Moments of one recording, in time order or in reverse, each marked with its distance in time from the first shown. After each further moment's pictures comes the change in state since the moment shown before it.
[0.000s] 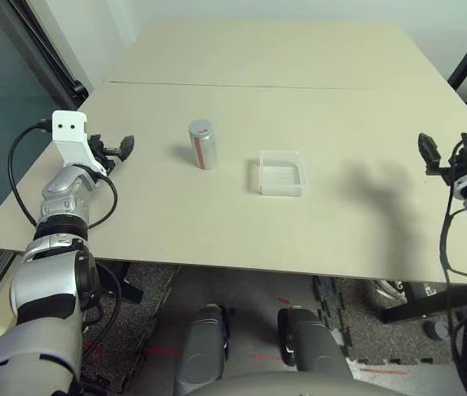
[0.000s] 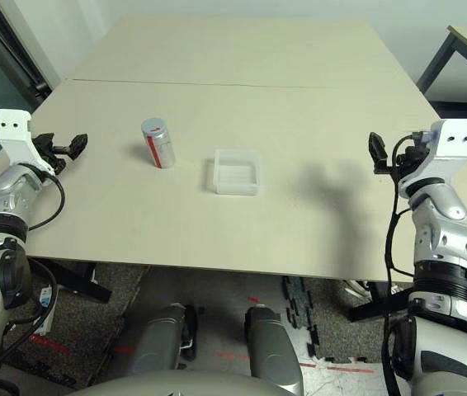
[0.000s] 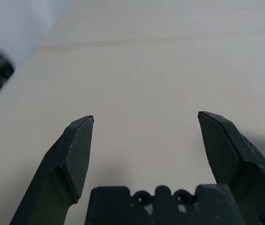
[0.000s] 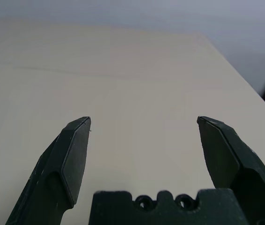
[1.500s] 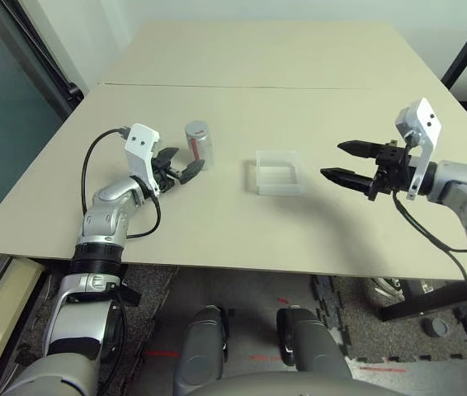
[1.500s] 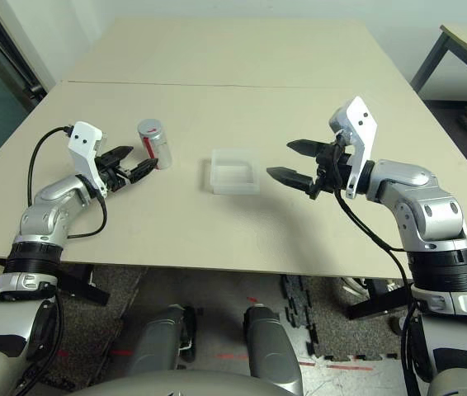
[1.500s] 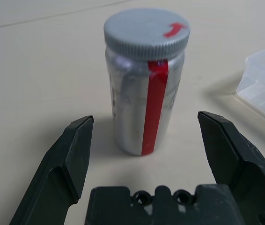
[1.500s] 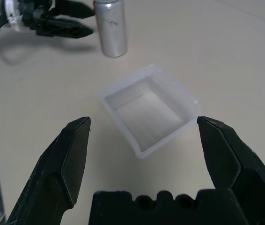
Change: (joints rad) left arm 0.231 -0.190 -0.196 -0.502 -0.054 0.288 -0.092; right arm 0.002 -0.065 0.347 -0.432 0.114 0.468 0.451
